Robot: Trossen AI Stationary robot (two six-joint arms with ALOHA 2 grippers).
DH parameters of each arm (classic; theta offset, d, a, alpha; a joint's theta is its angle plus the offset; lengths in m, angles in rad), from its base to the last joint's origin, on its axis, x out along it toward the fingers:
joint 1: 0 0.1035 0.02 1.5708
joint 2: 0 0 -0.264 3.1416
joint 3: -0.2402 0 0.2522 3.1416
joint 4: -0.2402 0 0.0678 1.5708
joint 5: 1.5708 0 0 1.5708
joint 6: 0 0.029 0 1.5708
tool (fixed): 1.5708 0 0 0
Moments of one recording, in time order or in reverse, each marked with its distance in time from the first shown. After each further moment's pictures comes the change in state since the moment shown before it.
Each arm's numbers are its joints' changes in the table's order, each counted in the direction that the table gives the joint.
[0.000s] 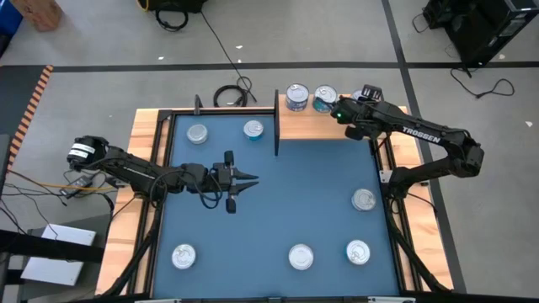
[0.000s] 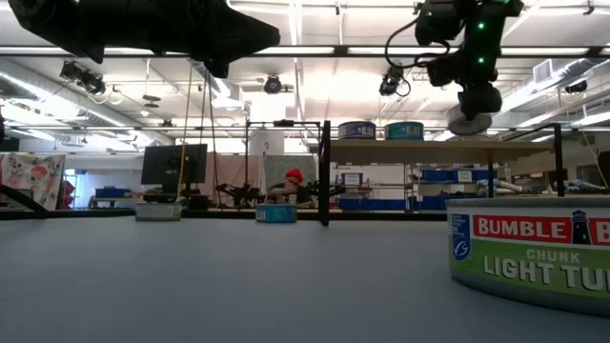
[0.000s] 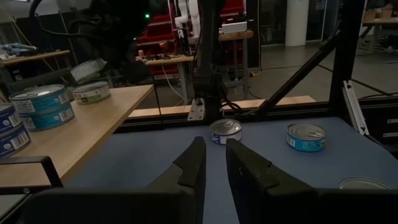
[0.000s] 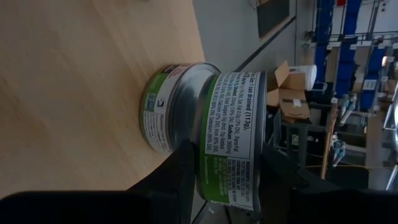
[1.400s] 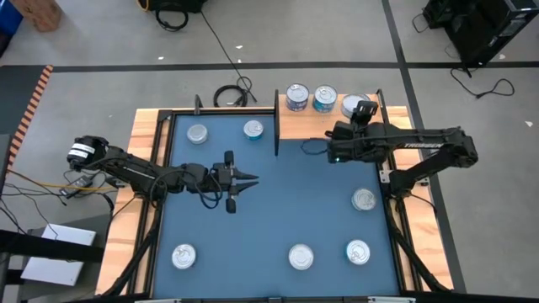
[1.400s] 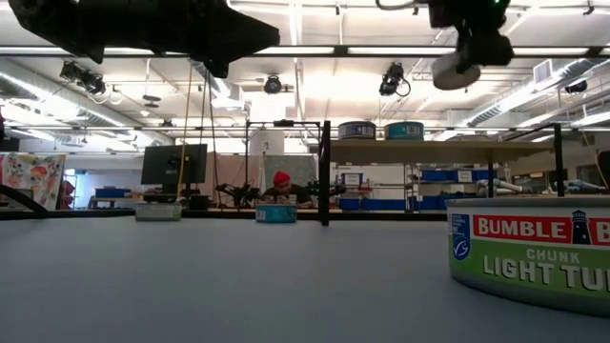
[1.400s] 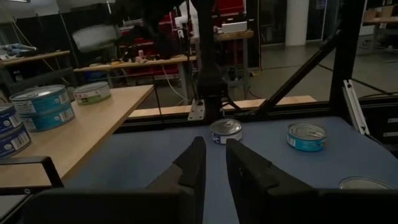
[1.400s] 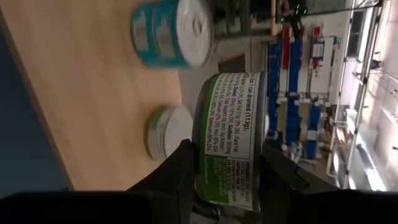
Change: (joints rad) left arm 0.000 0.001 0.000 -0.003 0.001 0.003; right arm 0.491 -0.072 -0.208 -0.486 0.212 0.436
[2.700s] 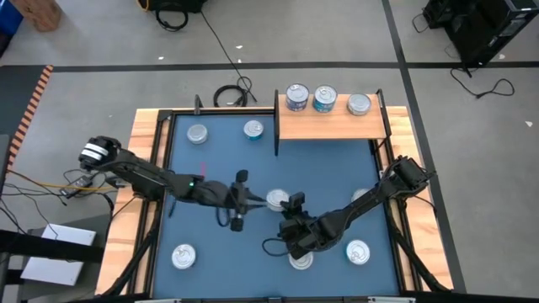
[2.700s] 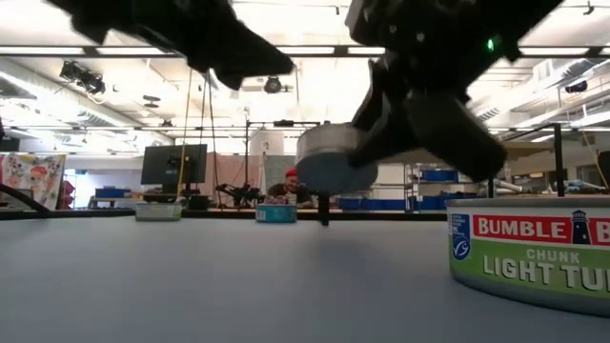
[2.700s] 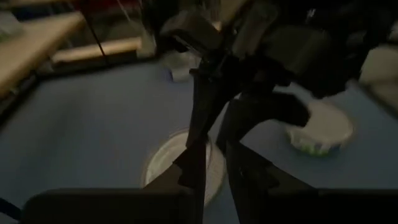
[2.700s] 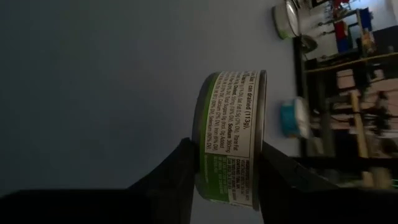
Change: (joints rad) left arm -0.115 -0.136 -0.172 -0.349 0.008 -0.057; right arm 0.548 -0.608 0.067 1.050 -0.198 -0.096
